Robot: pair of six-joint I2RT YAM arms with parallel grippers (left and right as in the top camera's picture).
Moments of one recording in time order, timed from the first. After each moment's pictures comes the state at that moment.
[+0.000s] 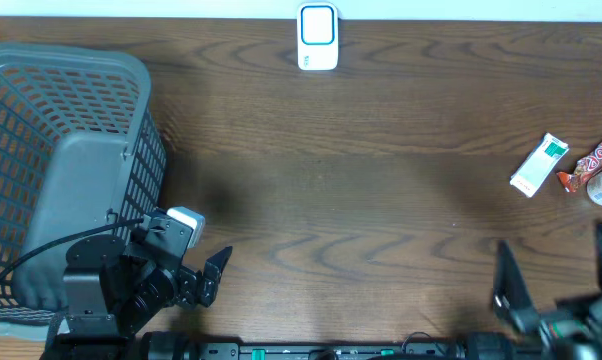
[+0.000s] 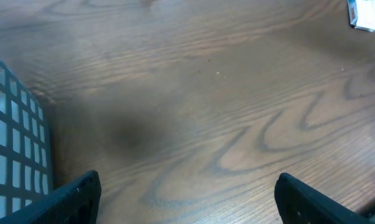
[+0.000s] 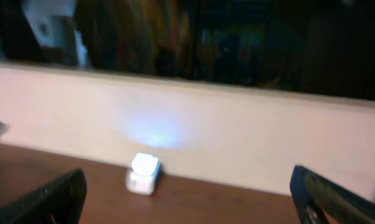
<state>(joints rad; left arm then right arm) -0.02 0.53 0.87 -1.07 0.42 0.23 0.02 0.24 0.96 -0.57 -0.17 -0.04</state>
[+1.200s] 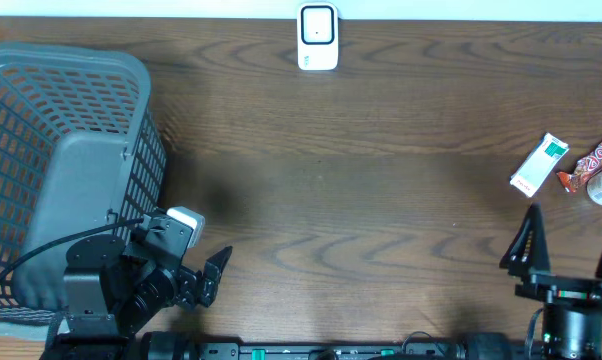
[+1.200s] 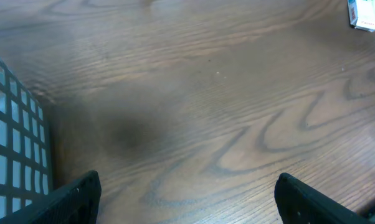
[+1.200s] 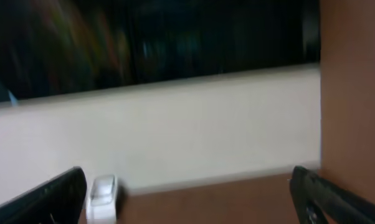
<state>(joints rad) -0.02 0.53 0.87 -1.07 0.42 0.23 0.02 0.14 0.75 -0.42 0.11 0.13</state>
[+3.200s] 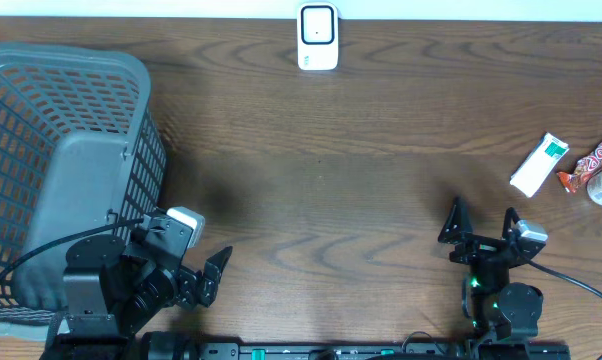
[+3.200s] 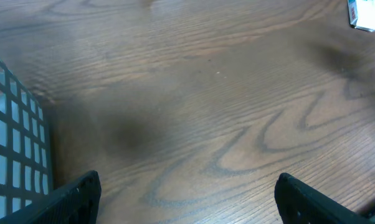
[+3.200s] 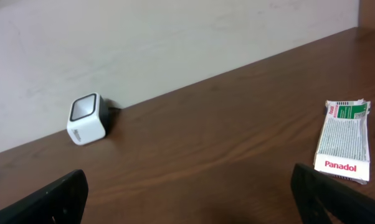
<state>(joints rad) -0.02 0.53 0.87 -1.07 0.42 0.23 0.02 0.01 0.01 -0.06 0.09 0.34</state>
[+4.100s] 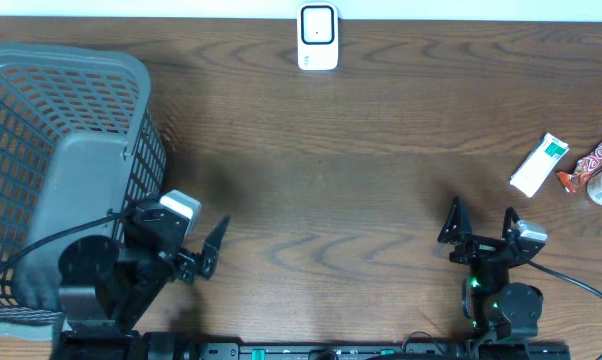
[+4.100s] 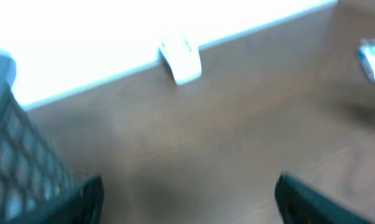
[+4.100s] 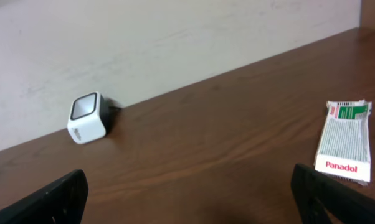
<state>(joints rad) -0.02 0.47 0.74 -0.65 0.42 0.24 0.02 0.01 0.01 -0.06 0.09 0.33</state>
